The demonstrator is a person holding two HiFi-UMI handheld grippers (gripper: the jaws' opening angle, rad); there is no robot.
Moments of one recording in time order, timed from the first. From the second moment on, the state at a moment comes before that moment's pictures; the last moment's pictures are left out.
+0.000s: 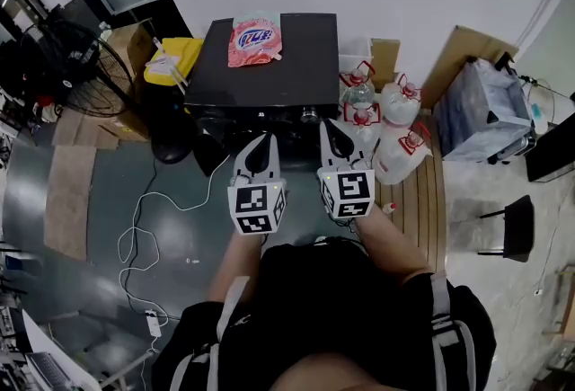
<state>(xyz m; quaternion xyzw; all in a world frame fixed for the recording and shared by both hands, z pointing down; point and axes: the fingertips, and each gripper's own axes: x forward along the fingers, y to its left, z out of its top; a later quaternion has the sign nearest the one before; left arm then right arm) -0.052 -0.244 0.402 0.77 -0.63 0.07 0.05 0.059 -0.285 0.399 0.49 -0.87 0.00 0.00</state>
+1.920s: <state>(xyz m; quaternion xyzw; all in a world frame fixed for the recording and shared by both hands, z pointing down) -0.193 -0.259 0.514 0.69 -0.69 0.16 0.17 0.006 -0.453 0.717 0.55 -0.74 -0.01 0.39</state>
